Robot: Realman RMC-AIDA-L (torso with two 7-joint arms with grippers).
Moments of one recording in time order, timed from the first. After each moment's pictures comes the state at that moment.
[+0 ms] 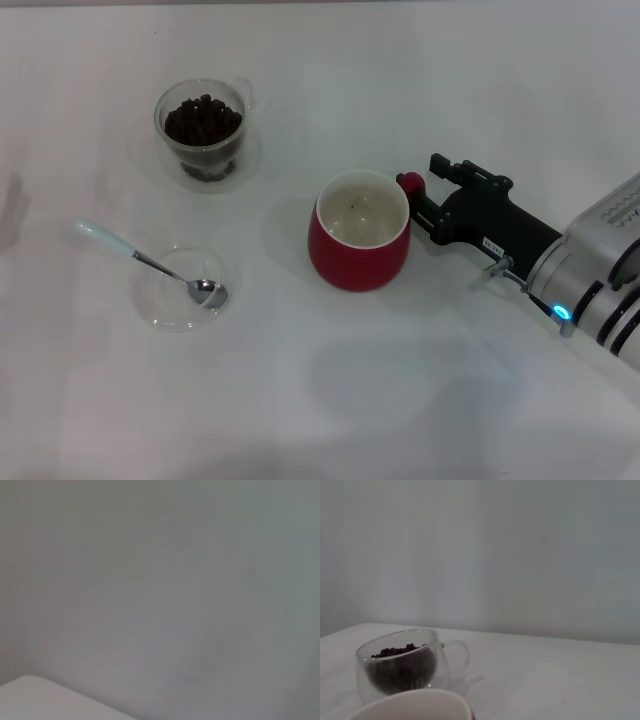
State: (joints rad) left arm -0.32 -2.08 0.71 -0.08 0.74 1.37 -0.63; right arm 0.31 2.01 -2.66 -0.42 0.70 -0.94 0.32
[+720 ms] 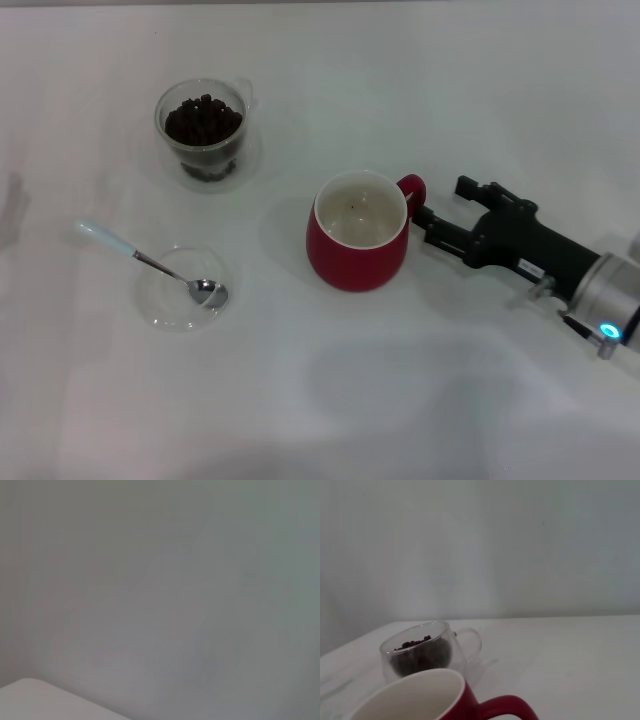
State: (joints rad) left arm -0.32 -2.08 0.71 -0.07 0.74 1.37 -0.63; right arm 0.31 2.00 -2.66 -0.23 0.53 -1.12 0.62
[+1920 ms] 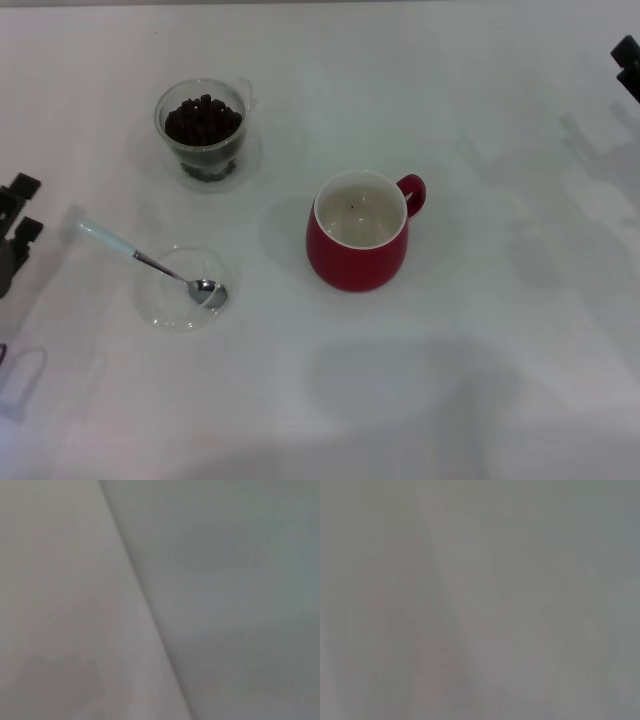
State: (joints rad) left arm -0.24 -2.07 0.84 0.03 1.04 1.33 -1.64; right arm 0.34 2.00 -2.17 0.03 0.51 -1.44 0.72
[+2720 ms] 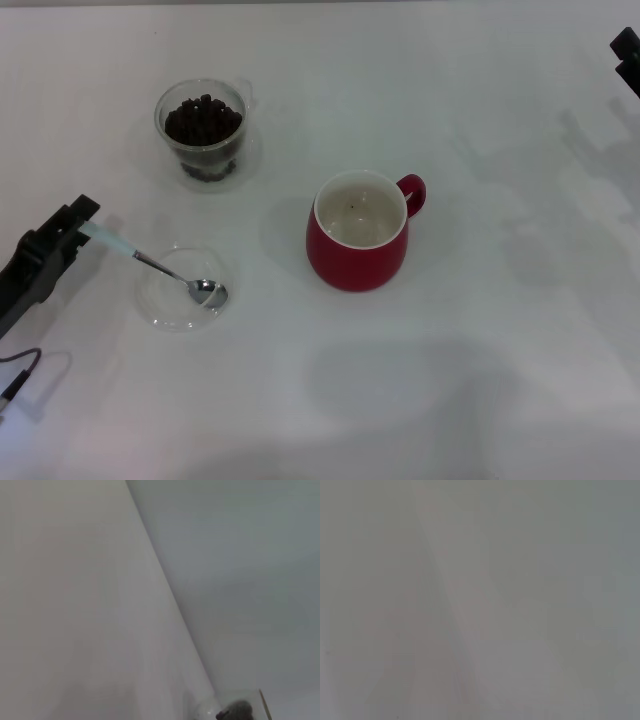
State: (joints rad) left arm -0.29 -2.06 0.96 0.04 1.07 1.27 -1.66; right arm 0.34 2.01 -2.16 0.01 0.52 -1.44 0.71
